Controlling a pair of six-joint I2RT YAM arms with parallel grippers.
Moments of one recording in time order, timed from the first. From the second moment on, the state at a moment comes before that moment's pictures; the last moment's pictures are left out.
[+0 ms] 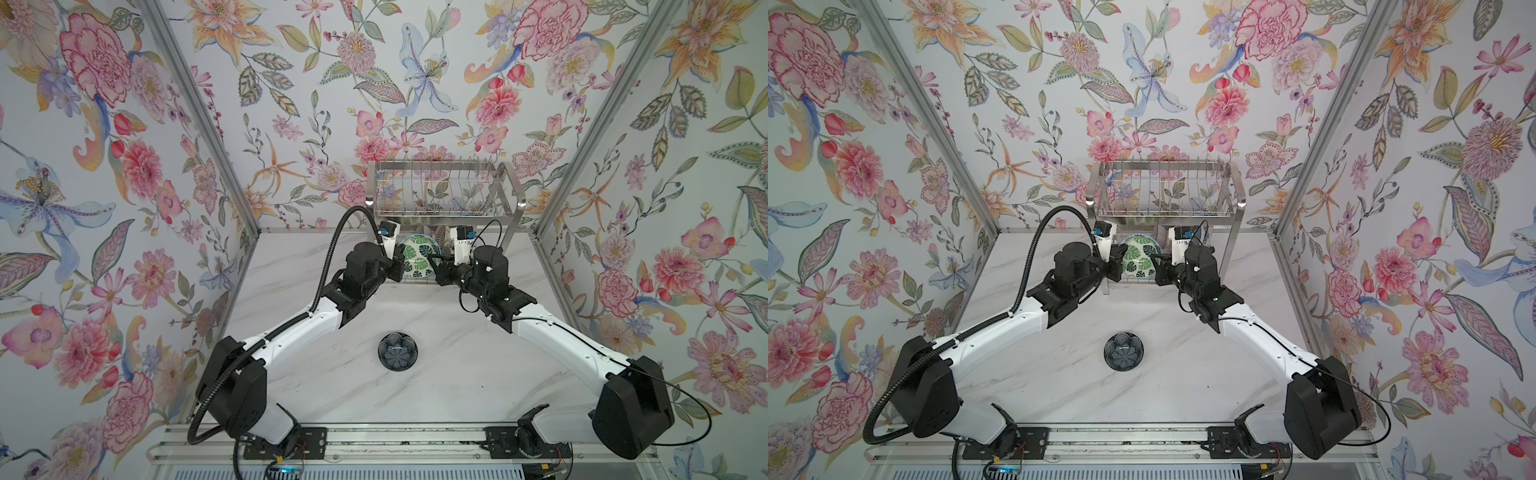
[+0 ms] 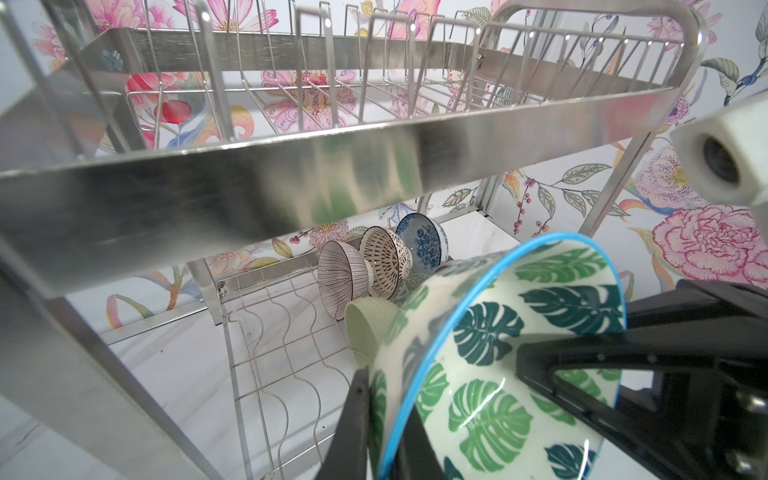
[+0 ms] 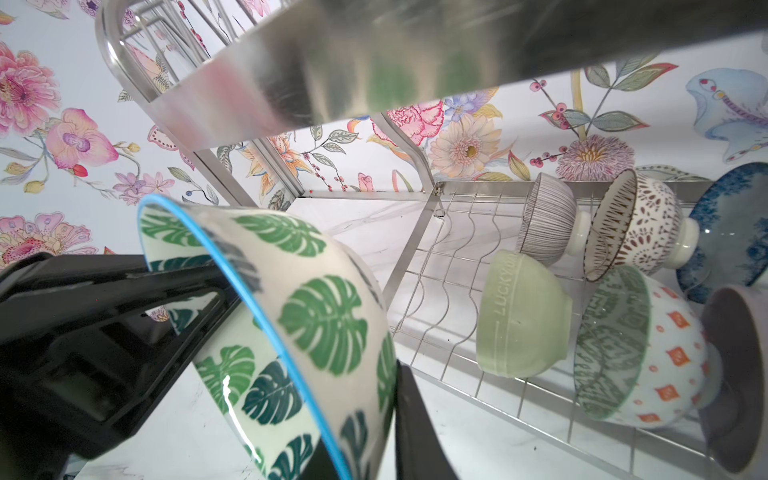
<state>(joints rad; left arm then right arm) -0.68 1.52 1.16 0.17 -0.08 -0.11 0.53 1.37 1.01 0.10 -0.14 0.39</state>
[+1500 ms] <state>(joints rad) -0.44 1.24 1.09 -0.09 -0.20 -0.06 0.66 1.45 1.15 -0.24 0.27 -0.15</state>
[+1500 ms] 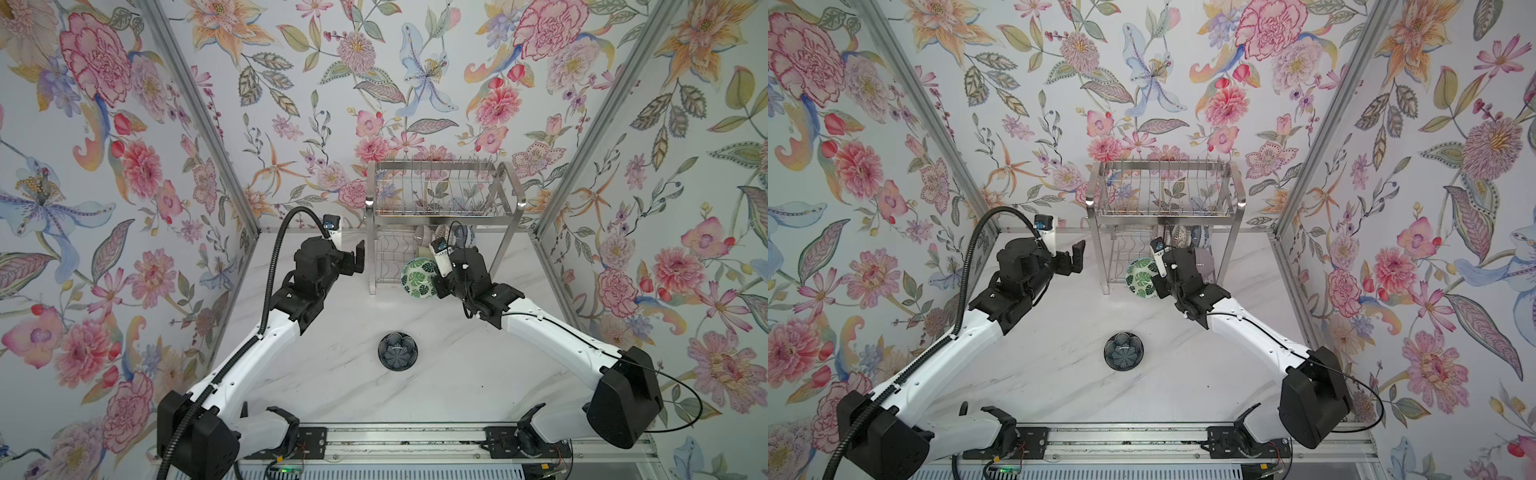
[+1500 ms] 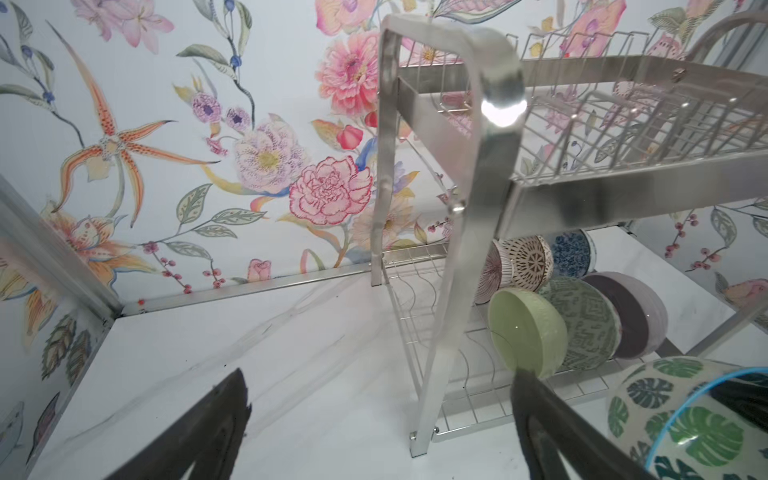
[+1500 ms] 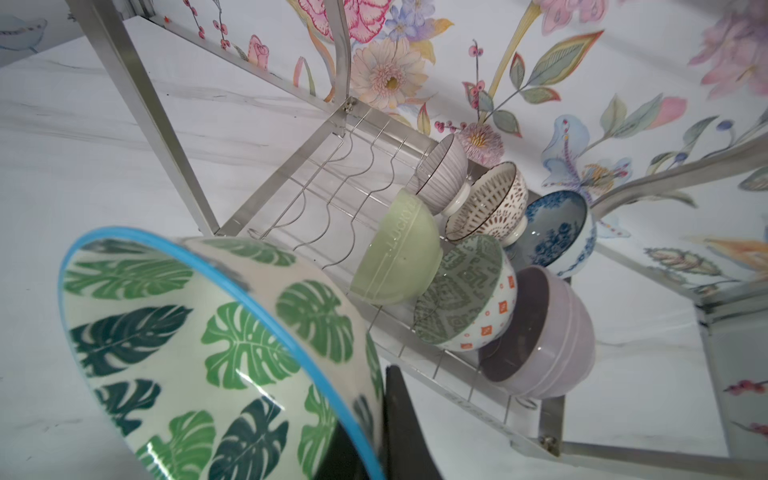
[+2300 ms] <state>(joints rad) -0.39 1.16 1.00 -0.13 -0.20 -0.06 0.76 1.84 1.52 -0.25 0.59 -0.62</state>
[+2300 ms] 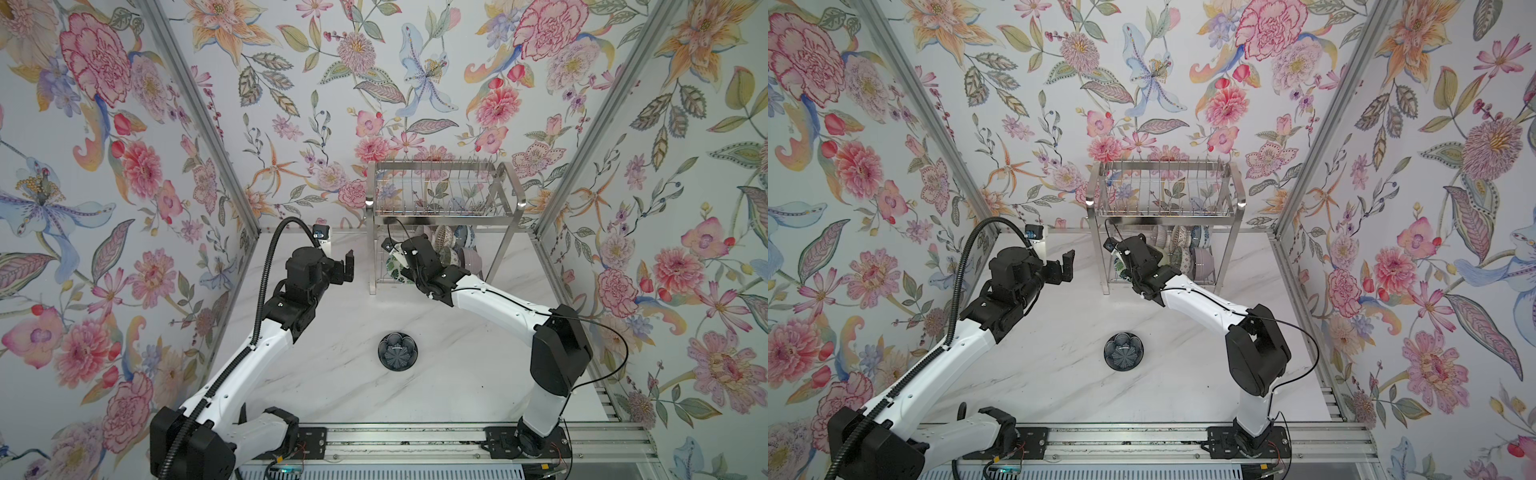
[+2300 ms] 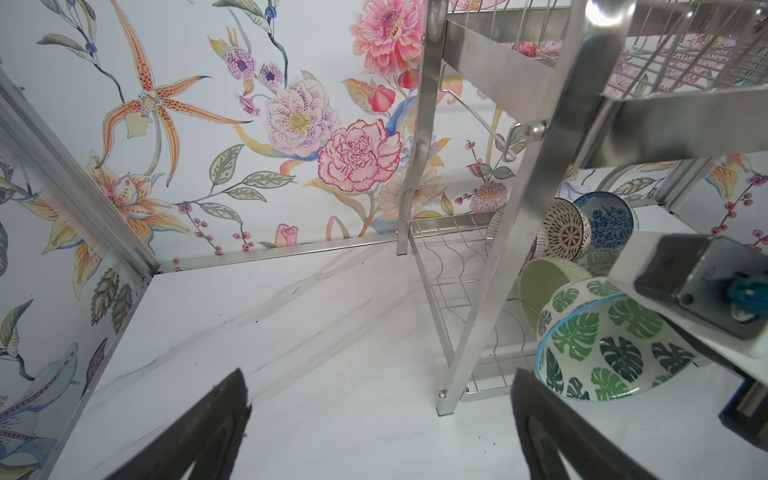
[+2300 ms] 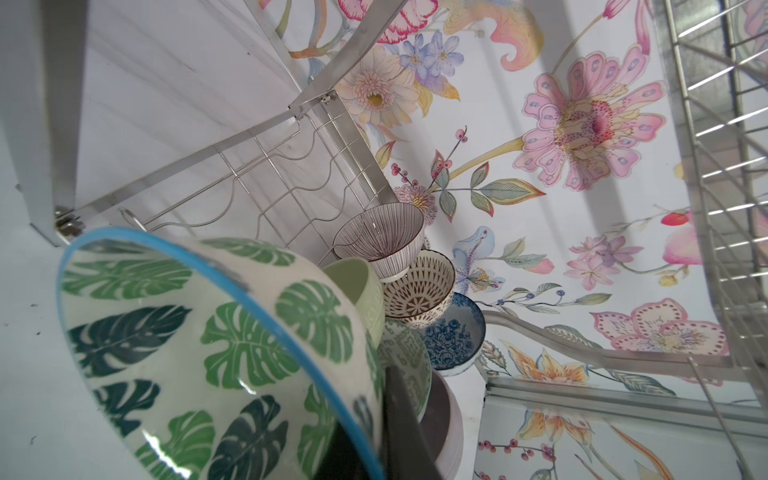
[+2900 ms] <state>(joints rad) -0.36 1.13 1.00 -0.13 -0.16 -0.06 0.70 2.02 1.70 -0.27 0.59 -0.53</state>
